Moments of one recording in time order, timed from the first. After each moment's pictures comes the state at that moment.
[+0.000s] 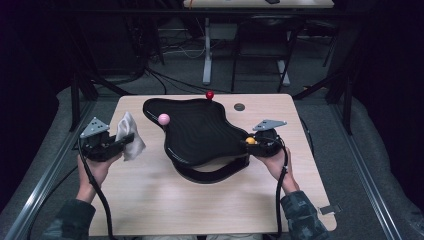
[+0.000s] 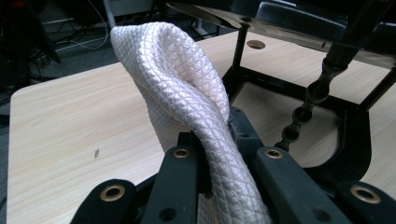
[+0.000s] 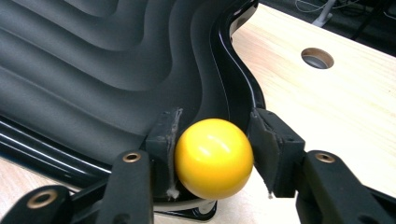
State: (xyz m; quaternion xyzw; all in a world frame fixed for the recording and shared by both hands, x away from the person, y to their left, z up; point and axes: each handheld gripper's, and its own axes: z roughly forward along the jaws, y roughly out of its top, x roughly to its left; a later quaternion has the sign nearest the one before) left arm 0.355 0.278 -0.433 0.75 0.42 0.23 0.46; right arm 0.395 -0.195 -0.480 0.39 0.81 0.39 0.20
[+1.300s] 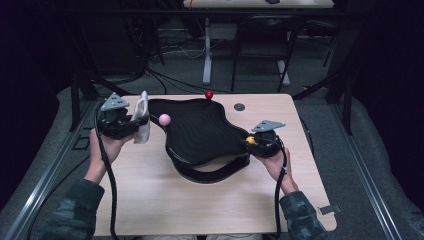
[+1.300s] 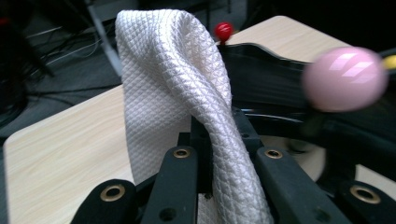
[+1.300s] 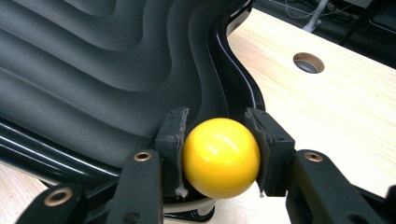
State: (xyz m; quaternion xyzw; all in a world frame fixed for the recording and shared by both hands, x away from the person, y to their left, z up) left arm 0.380 0.225 -0.379 0.79 0.38 0.23 0.43; right arm 0.393 -0.193 -0.482 0.39 0.81 0.39 0.22
